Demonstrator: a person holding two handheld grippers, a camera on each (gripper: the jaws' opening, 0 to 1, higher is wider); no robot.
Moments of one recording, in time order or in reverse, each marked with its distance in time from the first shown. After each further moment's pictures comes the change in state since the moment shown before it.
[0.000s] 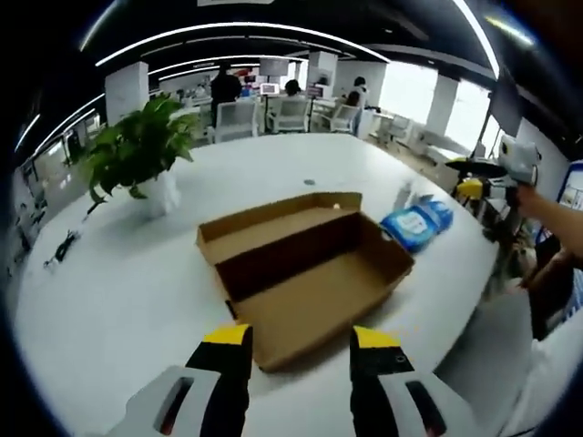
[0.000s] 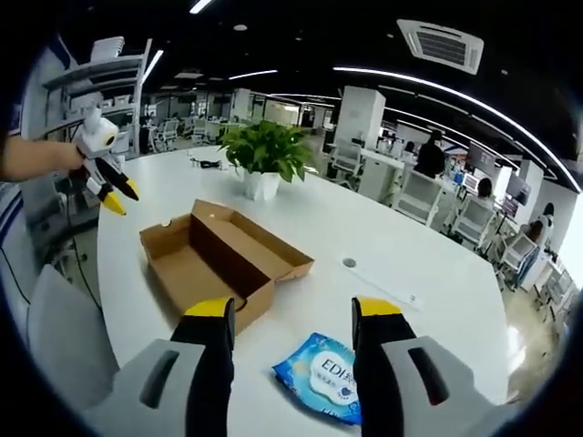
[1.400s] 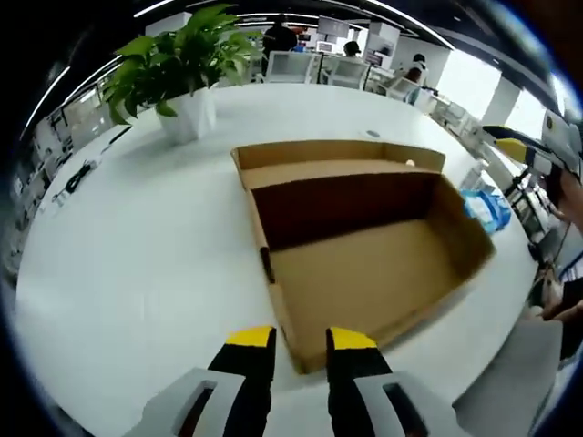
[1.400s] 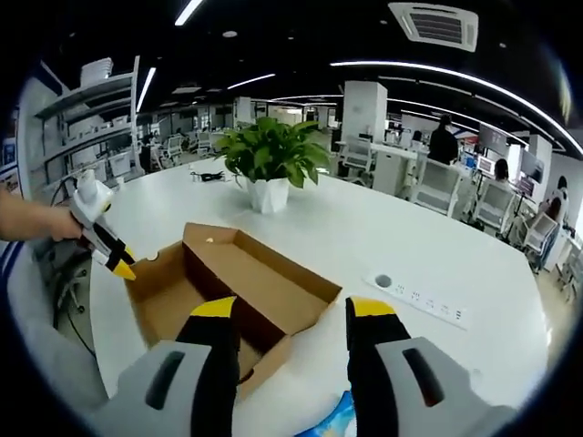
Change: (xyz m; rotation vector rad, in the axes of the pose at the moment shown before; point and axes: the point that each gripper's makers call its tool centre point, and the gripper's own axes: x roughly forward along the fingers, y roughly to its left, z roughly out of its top) left arm 0.080 0.060 -0.054 -0.182 0.192 0.139; right arm 0.118 0.001 0.031 0.101 -0.018 0.073
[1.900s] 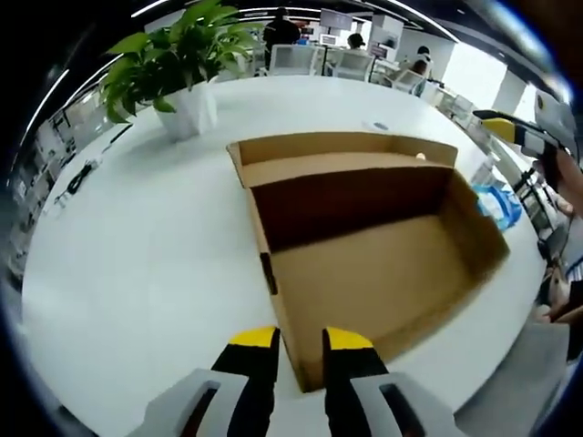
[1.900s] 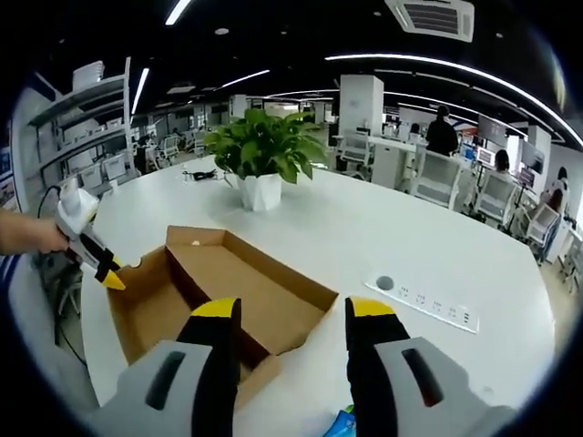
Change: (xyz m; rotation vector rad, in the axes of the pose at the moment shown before) left arm 0.012 0.003 0.001 0.010 0.039 0.045; right arm 0.040 -0.021 -0.006 0.032 0.023 0.002
